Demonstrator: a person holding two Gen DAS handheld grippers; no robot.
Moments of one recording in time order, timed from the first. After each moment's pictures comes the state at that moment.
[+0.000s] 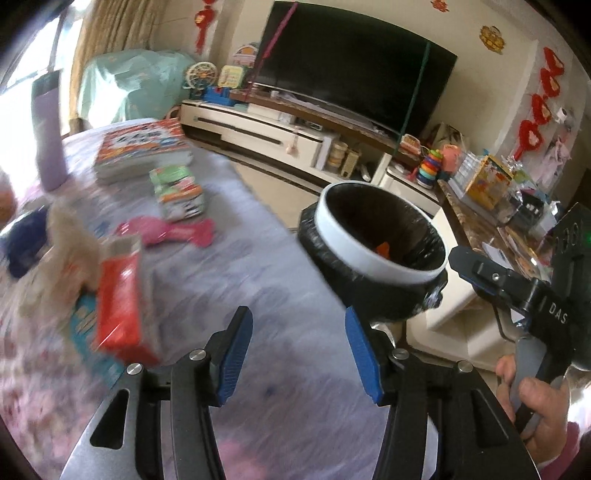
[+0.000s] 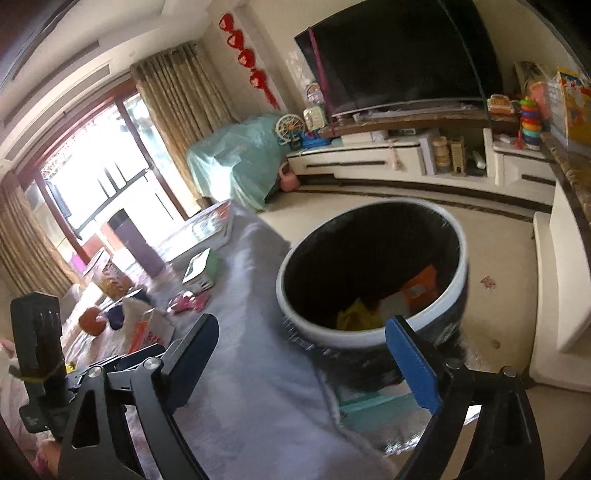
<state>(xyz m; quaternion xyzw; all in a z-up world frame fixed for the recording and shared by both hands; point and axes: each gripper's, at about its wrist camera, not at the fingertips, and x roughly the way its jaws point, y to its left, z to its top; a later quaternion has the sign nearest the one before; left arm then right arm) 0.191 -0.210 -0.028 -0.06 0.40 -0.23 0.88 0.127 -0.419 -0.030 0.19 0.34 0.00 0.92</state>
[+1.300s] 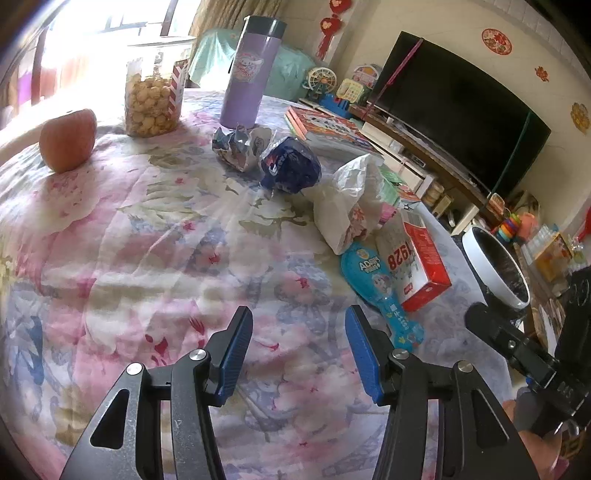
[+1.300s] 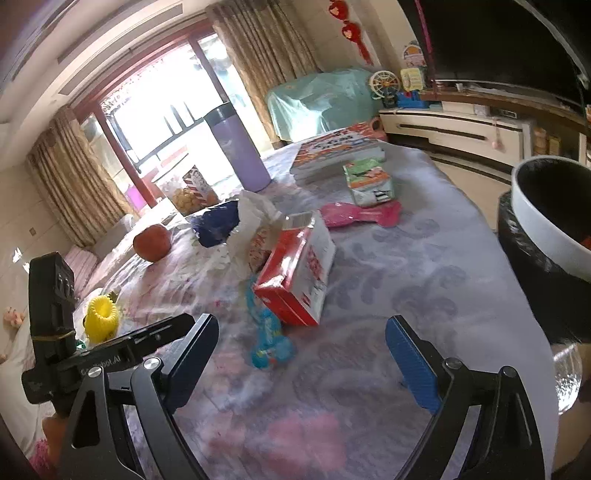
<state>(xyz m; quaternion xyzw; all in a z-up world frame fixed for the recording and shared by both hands) 0.124 -0.034 -0.028 -0.15 0.41 -0.07 0.90 0.159 -0.230 -0.070 0.14 0.38 0.15 0.90</state>
